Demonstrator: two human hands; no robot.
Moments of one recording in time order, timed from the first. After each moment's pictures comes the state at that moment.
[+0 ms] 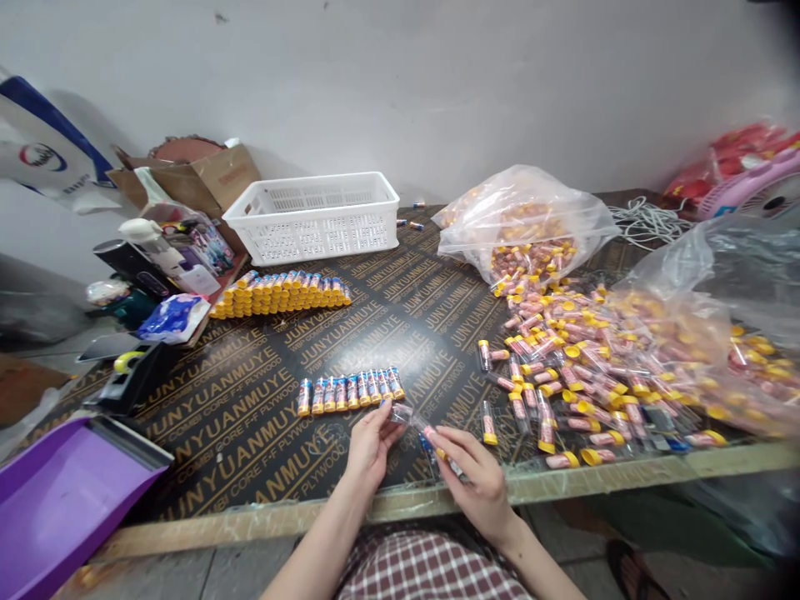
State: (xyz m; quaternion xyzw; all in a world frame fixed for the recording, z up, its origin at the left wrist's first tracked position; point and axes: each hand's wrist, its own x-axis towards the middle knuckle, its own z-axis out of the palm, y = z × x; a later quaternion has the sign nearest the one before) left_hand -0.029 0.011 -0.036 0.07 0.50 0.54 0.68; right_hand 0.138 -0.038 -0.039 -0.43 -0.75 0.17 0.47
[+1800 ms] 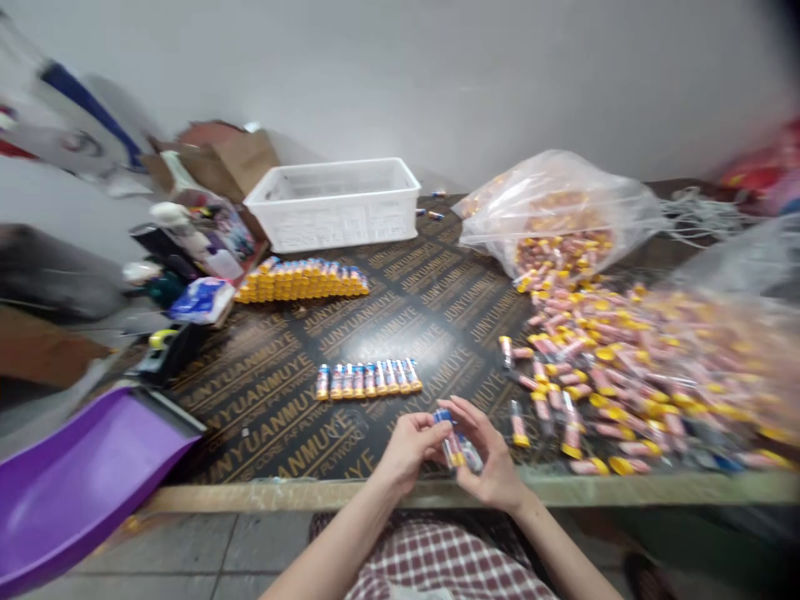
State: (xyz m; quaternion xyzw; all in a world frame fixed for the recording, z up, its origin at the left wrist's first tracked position) left_hand -0.009 -0.012 -0.020 0.26 0.42 0.41 0.77; right_hand 0.135 -0.022 -0.035 -0.36 -0.70 0.43 0.45
